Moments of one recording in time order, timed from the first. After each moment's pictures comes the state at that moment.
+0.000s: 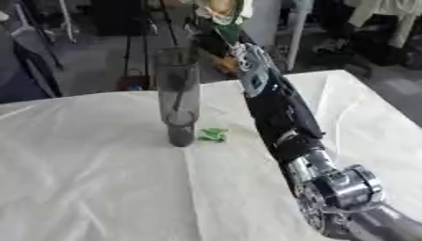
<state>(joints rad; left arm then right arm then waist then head) -0.12 0.41 -0.04 -1.74 0.10 -0.26 -0.06 -1.08 -0.21 -0.16 -0.73 0.83 -0.44 0.10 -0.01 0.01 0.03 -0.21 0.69</state>
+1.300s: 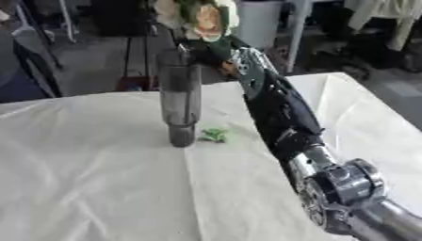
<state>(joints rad) -0.12 0.41 -0.04 -1.74 0.10 -0.26 -0.06 -1.10 -0.22 -0.13 -0.67 0.92 -0.53 0.20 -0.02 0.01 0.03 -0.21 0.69</state>
